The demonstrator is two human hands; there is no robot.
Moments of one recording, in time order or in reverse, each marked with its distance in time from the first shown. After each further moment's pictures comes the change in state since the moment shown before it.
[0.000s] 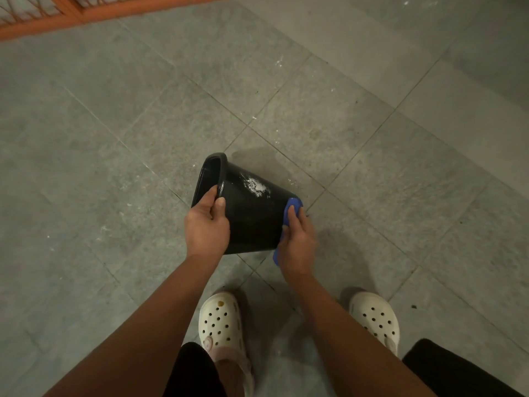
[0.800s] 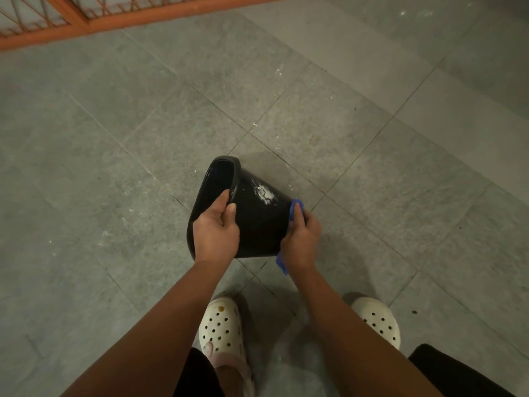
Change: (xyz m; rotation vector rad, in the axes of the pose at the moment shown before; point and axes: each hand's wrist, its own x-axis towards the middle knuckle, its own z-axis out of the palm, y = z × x) left_hand -0.004 0.003 0.006 0.049 -0.035 0.033; right_hand 0.020 -0.001 -0.001 -0.097 -0.002 -0.003
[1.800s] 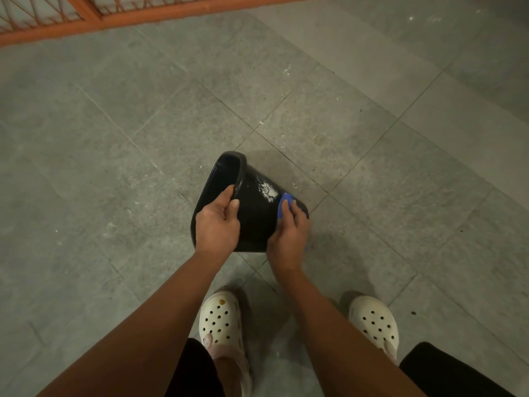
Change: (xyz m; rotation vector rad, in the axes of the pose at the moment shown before) left_hand 0.001 -0.008 -0.005 0.041 -0.032 0.028; right_hand -0.023 -0.032 0.004 0.136 0.069 -0.042
